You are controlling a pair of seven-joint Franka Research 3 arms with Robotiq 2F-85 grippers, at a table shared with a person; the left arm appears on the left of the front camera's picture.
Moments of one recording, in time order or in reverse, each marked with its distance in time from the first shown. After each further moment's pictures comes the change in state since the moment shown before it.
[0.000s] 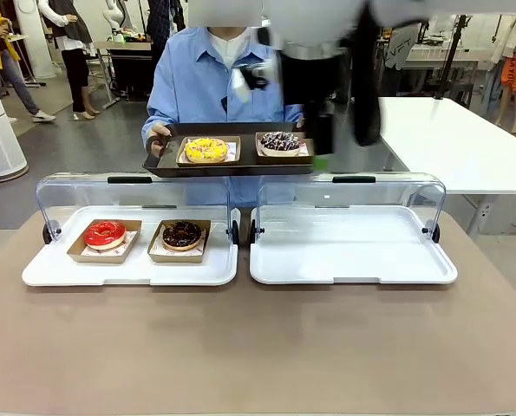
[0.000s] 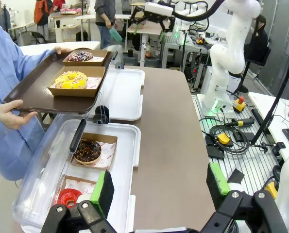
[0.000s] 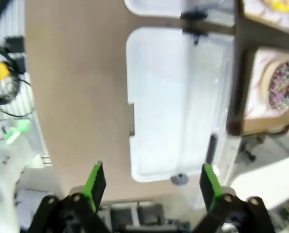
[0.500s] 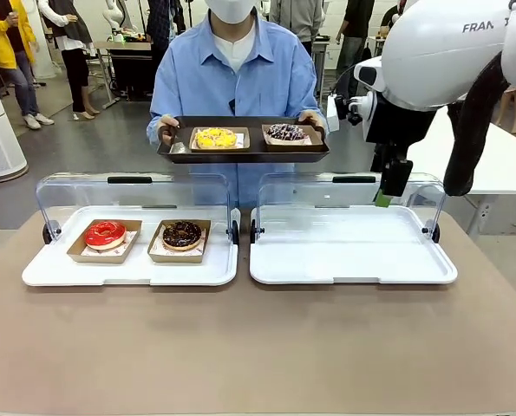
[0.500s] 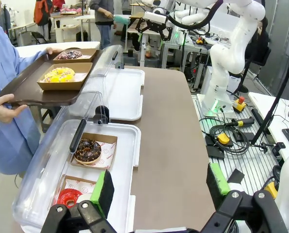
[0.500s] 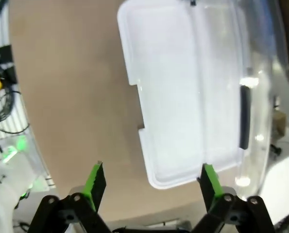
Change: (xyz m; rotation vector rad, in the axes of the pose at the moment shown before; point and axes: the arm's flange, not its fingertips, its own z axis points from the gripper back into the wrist) left arm 0.000 0.000 0.000 0.000 0.000 0.000; right arm -0.093 0.011 -0.064 0.014 -0.119 -0.163
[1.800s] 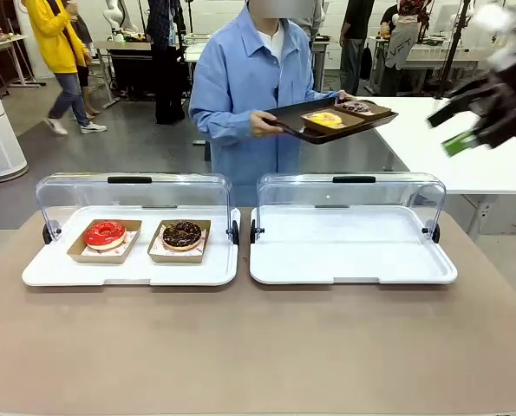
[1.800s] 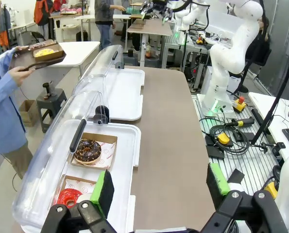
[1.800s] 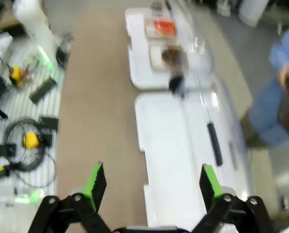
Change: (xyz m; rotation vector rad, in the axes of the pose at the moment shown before) left arm 0.000 0.000 0.000 0.000 0.000 0.001; right arm -0.190 -0.029 0.061 0.100 -0.828 -0.004
